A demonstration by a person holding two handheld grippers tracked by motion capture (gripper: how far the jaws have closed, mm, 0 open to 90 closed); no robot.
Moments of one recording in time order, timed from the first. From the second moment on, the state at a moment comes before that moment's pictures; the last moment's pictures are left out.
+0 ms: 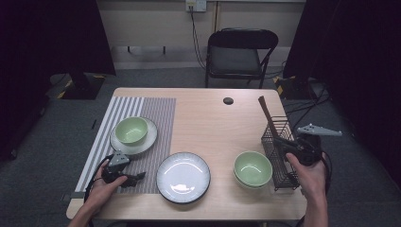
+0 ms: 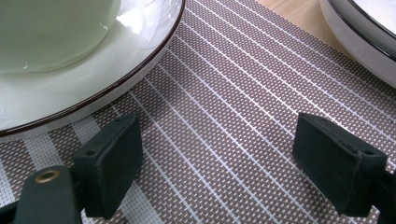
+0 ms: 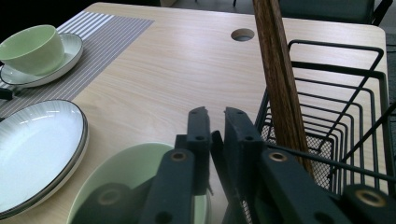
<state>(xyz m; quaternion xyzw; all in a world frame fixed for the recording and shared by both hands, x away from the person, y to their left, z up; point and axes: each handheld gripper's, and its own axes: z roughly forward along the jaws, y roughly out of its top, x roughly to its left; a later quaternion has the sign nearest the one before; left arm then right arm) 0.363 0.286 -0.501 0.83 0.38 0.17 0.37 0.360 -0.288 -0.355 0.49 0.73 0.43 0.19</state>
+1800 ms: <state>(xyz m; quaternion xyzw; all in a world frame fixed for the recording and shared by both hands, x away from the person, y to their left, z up) 0.365 0.287 -0.501 0.84 0.37 0.17 0.36 0.353 -0.296 -0.359 0.48 0.75 0.40 0.23</state>
